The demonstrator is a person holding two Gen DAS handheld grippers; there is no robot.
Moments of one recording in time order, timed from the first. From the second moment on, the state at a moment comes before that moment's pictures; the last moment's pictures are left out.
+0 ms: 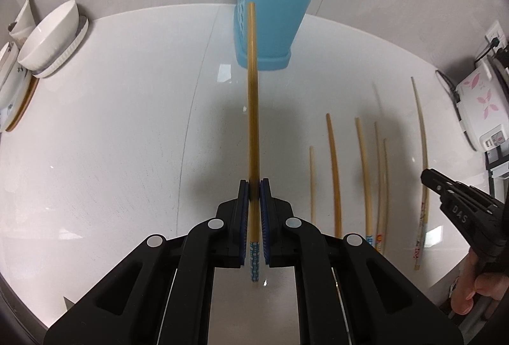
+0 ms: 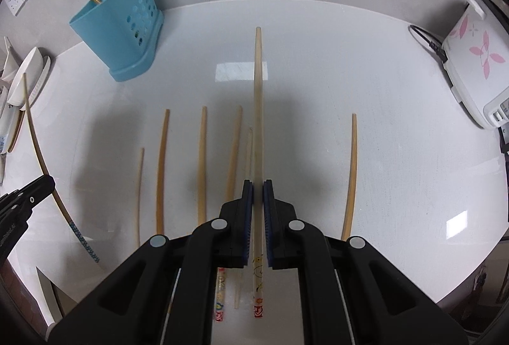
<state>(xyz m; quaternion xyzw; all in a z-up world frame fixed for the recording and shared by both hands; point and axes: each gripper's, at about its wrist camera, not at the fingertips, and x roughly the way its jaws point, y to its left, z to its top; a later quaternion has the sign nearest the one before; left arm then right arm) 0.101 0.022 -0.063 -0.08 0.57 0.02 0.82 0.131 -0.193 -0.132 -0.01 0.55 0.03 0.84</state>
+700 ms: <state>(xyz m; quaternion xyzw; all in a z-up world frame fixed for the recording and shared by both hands) 0.126 0.018 -0.002 -0.08 0.50 -0.01 0.86 0.148 -0.161 -0.047 0.01 0.46 0.07 0.89</state>
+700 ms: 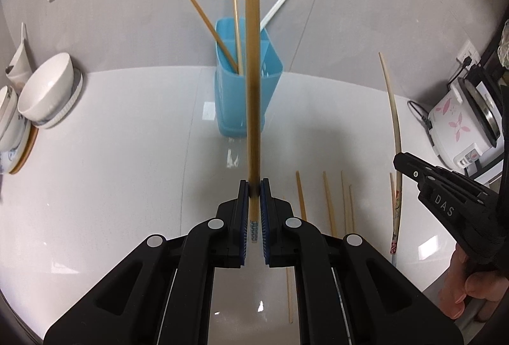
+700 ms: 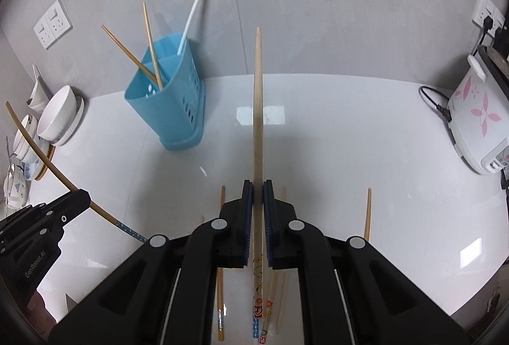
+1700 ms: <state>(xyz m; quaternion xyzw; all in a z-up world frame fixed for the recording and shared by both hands) 0.225 0.055 0.108 -0.10 0.41 -0.01 0.91 0.210 -0.125 0.041 0.03 0.34 0.12 0.93</state>
